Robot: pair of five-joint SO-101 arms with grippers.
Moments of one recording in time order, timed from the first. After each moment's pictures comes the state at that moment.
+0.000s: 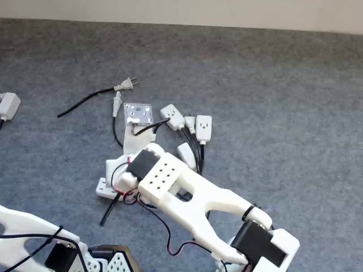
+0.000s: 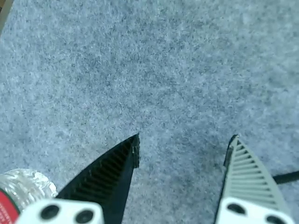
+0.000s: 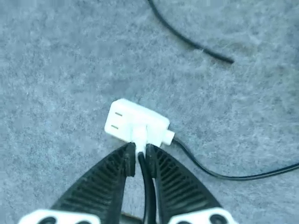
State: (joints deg) left arm -73.1 57.1 -55.1 64.7 -33.2; right arm -59.7 -4.6 17.5 61.8 -50.6
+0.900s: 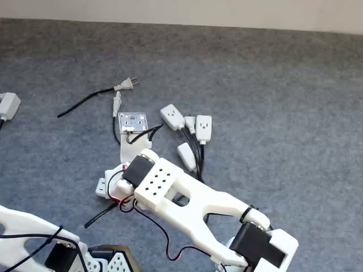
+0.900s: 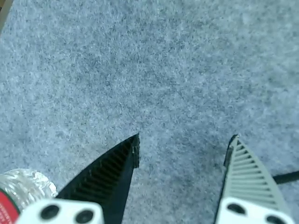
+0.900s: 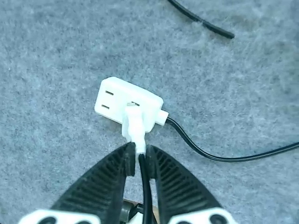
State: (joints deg) left arm -73.1 57.1 -55.1 64.7 -33.2; right arm -62.1 -4.7 17.5 66.1 -50.6
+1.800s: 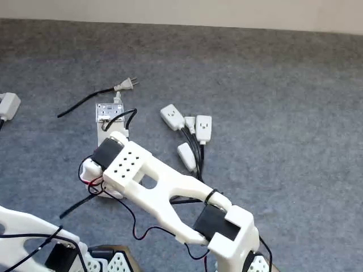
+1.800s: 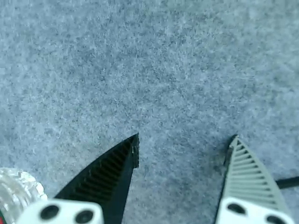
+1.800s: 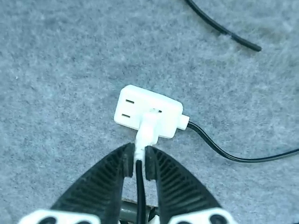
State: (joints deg) left arm -73.2 60.1 -56.0 64.4 -33.2; right arm -62.1 22.6 -11.6 80.0 -50.8
